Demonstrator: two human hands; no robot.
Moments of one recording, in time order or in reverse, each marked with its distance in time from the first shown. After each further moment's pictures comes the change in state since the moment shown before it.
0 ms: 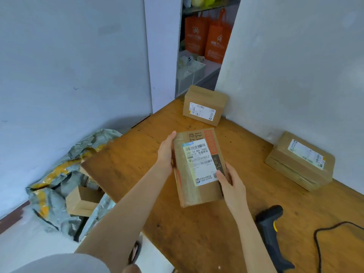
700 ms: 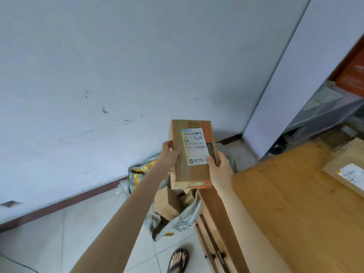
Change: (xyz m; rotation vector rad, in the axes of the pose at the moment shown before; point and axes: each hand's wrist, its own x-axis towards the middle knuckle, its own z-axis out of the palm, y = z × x) left_hand 0.025 0.213 -0.376 0.340 0.433 0.205; right_hand 0.040 -0.159 0.448 -0.049 -0.433 -0.205
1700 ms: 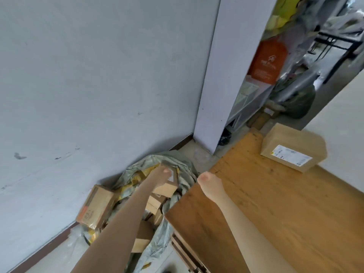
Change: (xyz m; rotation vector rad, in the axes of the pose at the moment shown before) left_hand 0.083 0.004 0.099 0.607 -0.395 0.110; right_hand 0.042 0.052 -0.083 -0.386 -0.027 0.283
